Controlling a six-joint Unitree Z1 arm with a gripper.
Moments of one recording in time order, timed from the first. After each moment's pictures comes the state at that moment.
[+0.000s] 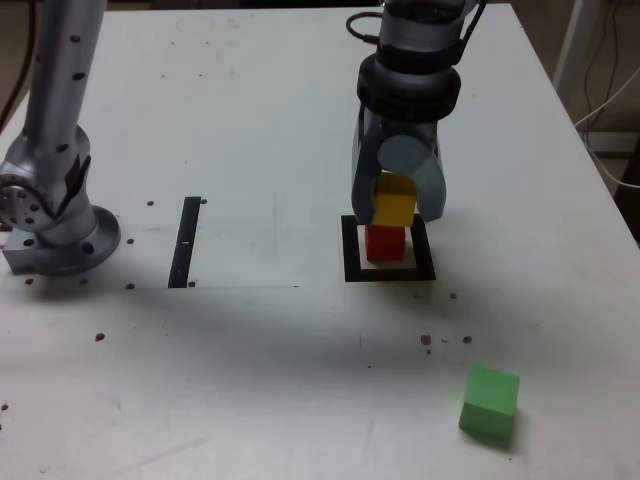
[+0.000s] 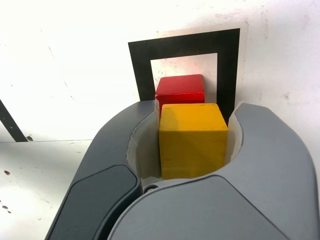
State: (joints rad) arm -0.08 2.03 -1.63 1.27 0.02 -0.01
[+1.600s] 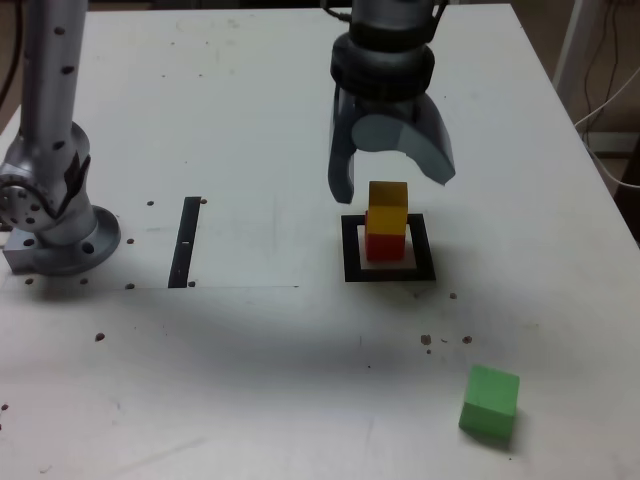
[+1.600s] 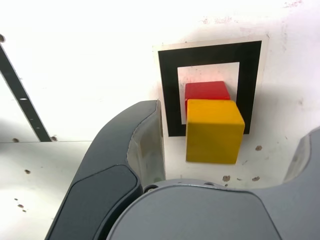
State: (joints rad) arm -0.08 1.95 -1.59 1.31 0.06 -0.01
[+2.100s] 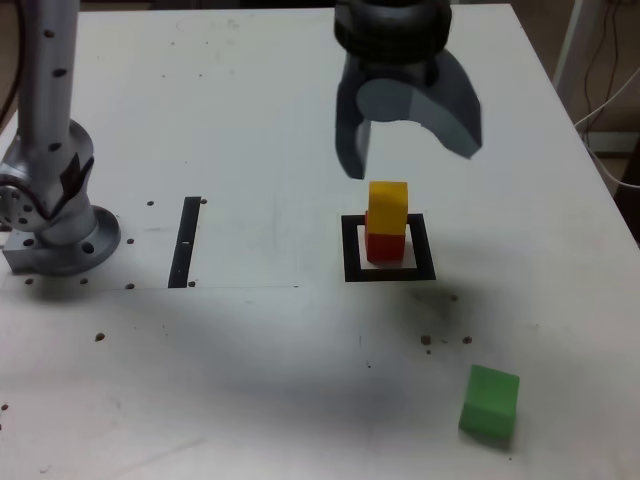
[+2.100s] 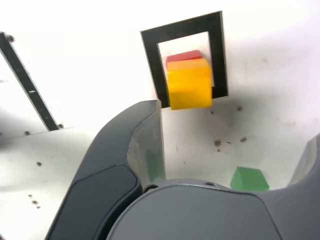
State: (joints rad) arm -0.20 1.96 -1.83 1.48 0.11 0.00
